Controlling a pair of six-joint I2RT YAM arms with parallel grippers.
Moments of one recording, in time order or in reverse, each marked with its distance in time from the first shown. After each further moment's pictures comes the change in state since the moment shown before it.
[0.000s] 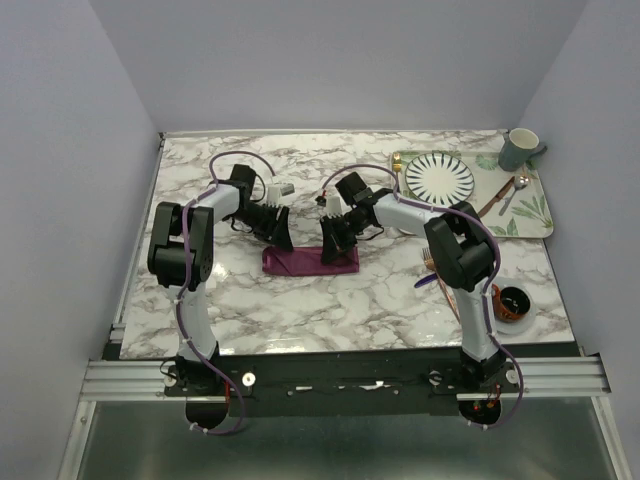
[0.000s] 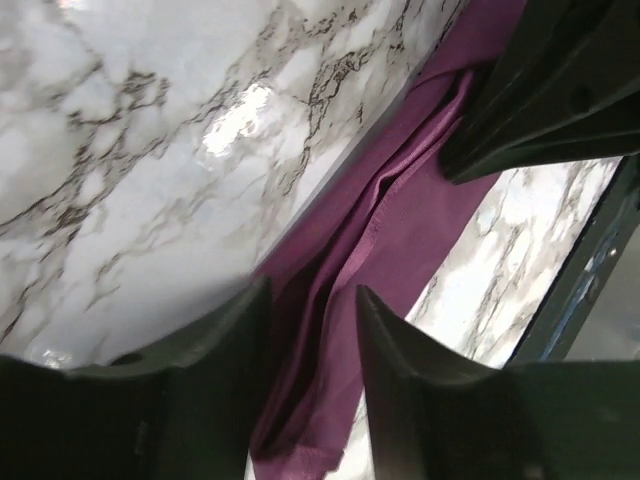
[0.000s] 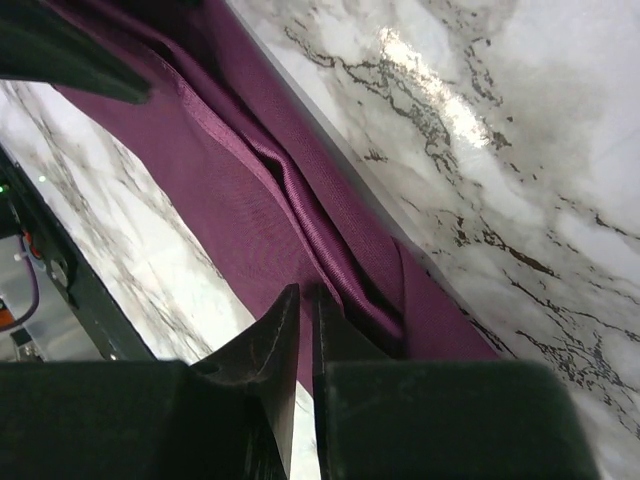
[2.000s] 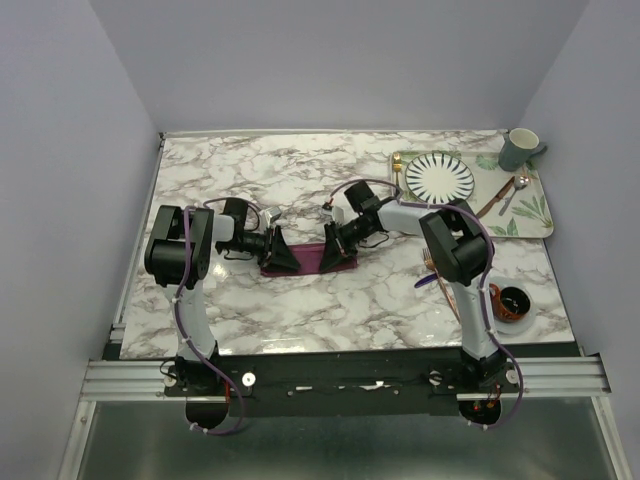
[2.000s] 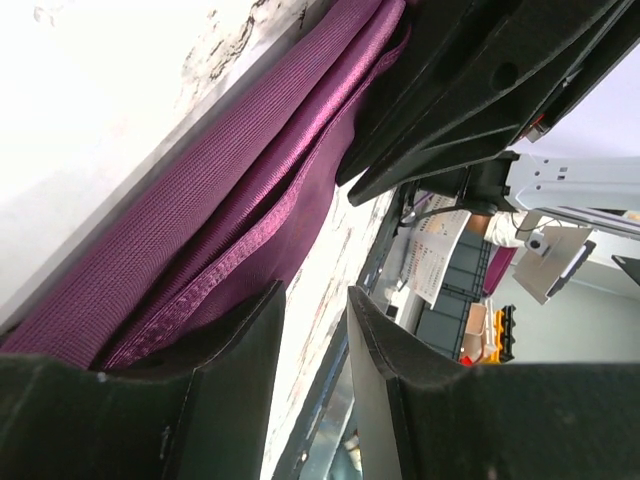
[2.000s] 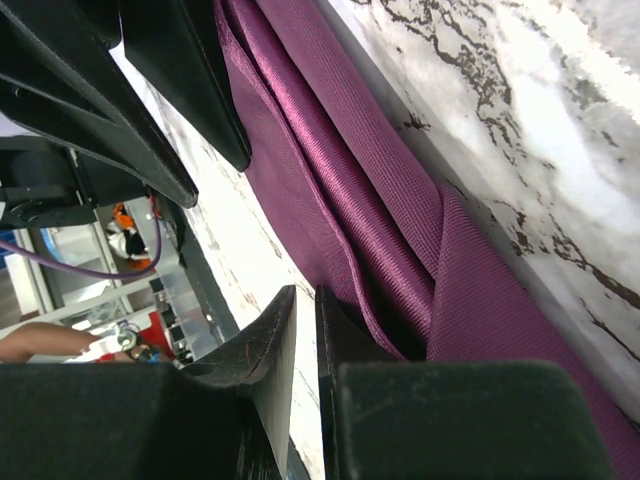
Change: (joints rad) left arm 0.061 0.000 -0.351 0.373 0.357 -0.526; right arm -0.042 0.056 -0.084 0.122 -0.293 0.122
